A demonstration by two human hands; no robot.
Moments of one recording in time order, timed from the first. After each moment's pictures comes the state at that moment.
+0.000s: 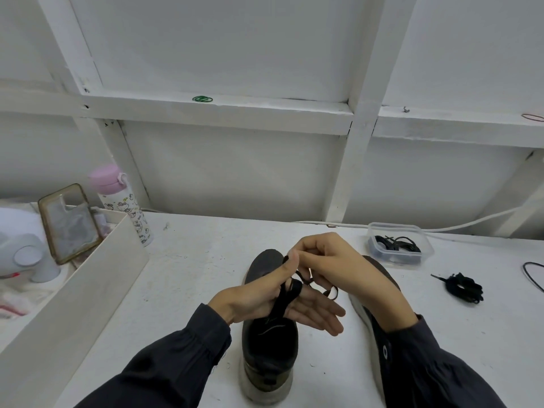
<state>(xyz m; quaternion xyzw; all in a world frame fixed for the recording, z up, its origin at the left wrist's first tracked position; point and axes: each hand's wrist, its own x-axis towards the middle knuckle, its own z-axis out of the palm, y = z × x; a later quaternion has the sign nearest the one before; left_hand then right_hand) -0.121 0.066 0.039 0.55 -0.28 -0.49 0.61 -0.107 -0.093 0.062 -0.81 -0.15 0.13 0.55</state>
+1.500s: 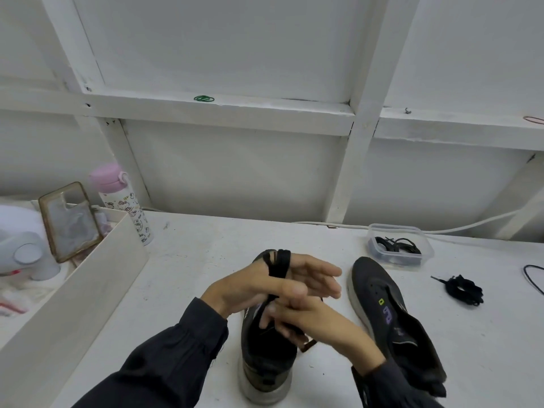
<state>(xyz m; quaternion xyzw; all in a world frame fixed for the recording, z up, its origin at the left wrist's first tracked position) -0.125 0.075 0.061 0.54 -0.32 -0.35 0.69 -0.161 -0.066 0.034 -0.78 -0.13 0.31 0.53</state>
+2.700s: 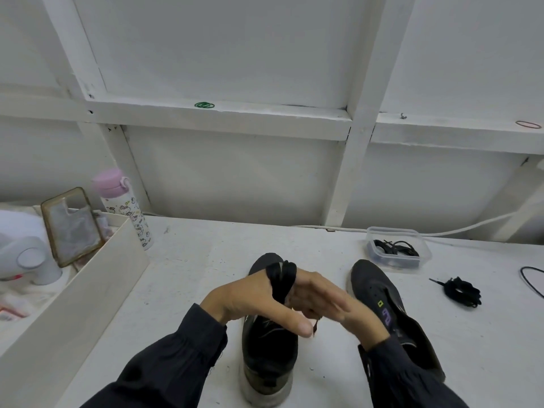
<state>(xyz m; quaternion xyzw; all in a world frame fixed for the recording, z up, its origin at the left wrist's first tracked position) -0.134 0.076 0.065 0.62 -0.36 -0.35 0.60 -0.134 -0.089 0.035 -0.78 -0.11 0.29 0.54</state>
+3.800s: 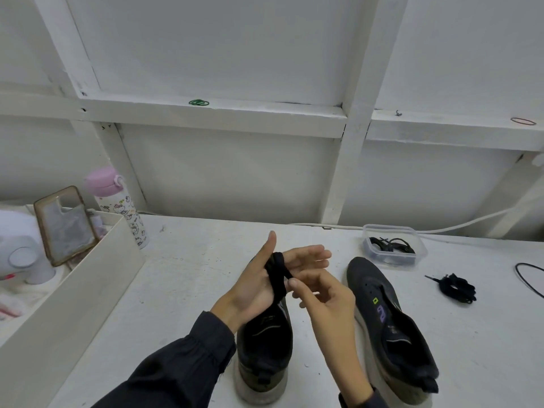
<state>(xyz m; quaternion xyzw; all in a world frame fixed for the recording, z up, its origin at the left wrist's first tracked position) -0.123 0.055 0.031 0.49 -0.17 -0.31 0.80 -0.174 -0.070 0.013 -0.74 0.01 -0.15 0.66</state>
